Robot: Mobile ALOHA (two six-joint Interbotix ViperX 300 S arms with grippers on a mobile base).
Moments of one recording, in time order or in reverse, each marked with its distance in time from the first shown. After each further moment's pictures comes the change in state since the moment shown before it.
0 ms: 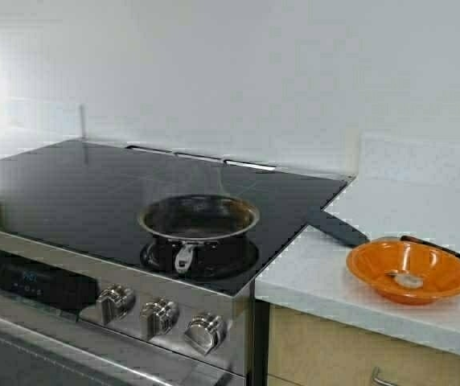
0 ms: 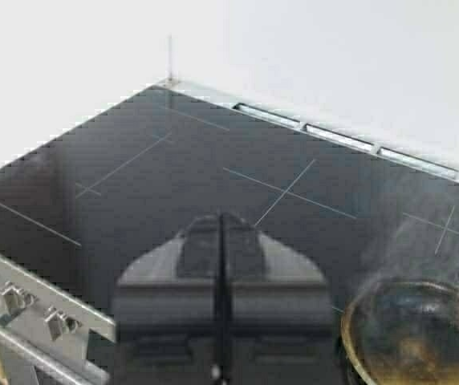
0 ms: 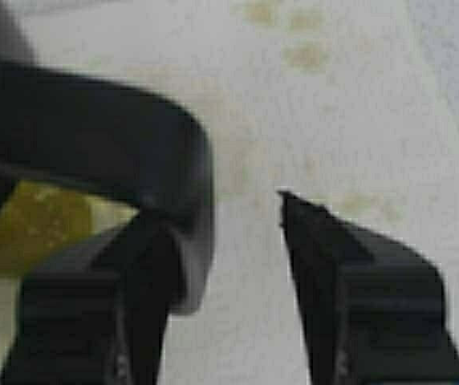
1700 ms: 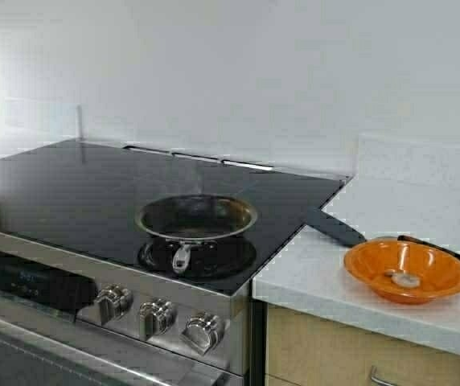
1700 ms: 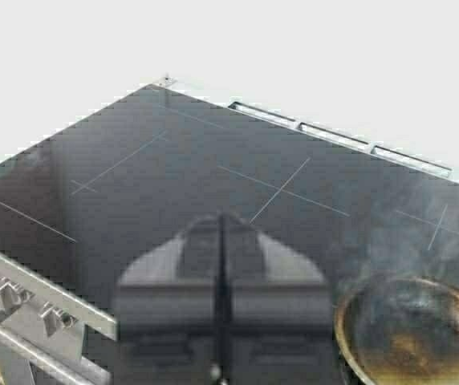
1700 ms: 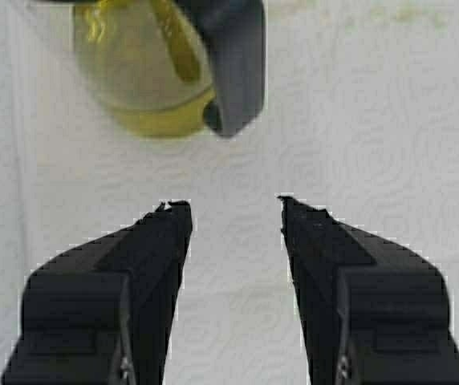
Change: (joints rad) left arm 0.000 -0.031 0.021 0.000 0.011 -0.008; right arm 0.077 -0.334 0.417 0.038 0.112 0.031
